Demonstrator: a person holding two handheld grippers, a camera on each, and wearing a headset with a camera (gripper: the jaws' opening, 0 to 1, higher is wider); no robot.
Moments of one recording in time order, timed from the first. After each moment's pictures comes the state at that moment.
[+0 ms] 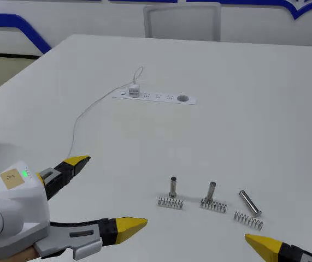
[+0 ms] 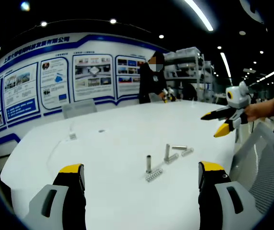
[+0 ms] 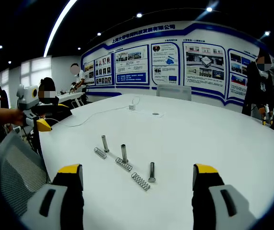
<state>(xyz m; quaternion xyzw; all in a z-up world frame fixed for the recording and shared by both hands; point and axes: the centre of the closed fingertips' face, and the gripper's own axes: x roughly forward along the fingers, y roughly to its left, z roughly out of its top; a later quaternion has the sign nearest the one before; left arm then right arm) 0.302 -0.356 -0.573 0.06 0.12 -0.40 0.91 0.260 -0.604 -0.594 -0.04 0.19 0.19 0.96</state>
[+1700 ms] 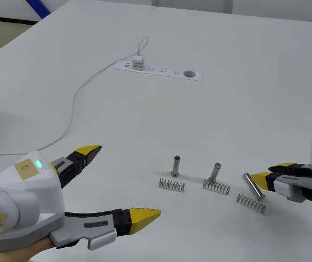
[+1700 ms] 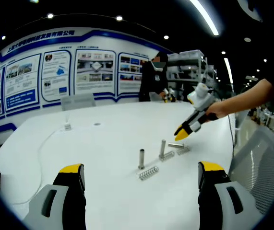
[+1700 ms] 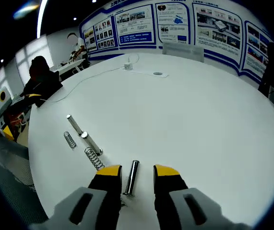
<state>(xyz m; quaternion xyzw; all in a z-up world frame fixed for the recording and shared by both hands) 0.296 -0.371 -0.598 0.03 0.14 -0.40 0.91 0.352 -0.609 -0.677 -0.05 0.38 0.23 0.89</state>
